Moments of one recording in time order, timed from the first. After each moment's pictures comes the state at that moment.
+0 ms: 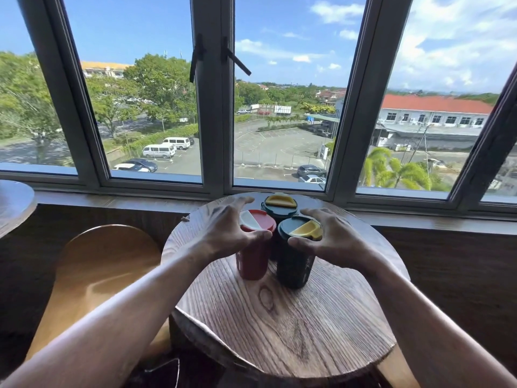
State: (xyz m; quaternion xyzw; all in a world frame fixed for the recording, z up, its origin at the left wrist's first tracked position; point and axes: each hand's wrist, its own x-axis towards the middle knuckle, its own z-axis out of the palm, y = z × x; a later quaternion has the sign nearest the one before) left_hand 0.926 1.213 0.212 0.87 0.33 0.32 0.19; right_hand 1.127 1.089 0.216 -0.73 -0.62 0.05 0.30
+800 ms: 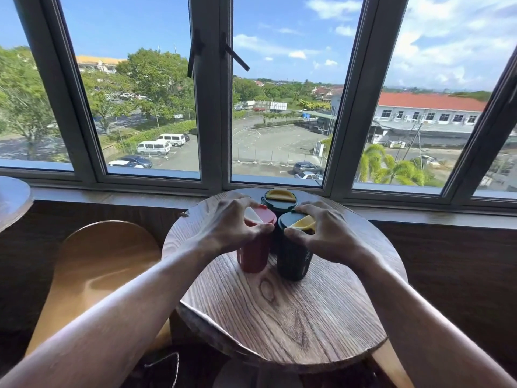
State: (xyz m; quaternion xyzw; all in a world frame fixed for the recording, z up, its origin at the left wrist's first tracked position) left_hand 0.926 1.208 0.215 0.89 0.31 0.30 0.15; right_hand 1.109 1.090 0.215 -0.74 -0.60 0.01 0.29
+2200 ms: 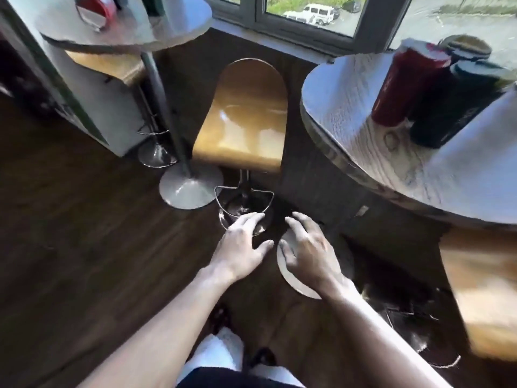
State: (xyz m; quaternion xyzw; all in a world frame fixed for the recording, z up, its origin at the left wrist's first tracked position) left_hand 0.723 0.931 -0.019 0.70 0.62 0.25 0.25; right_hand 0.897 0.927 -0.022 -0.61 -0.76 0.13 0.20
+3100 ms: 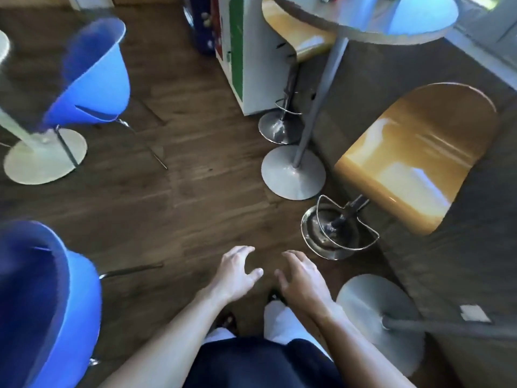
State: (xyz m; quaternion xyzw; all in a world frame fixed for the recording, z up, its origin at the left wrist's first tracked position) left_hand 0.489 0.875 -0.099 0.39 0.82 0.24 0.33; right_hand 0.640 0.970 -0.103 -0.41 -0.86 0.29 0.00
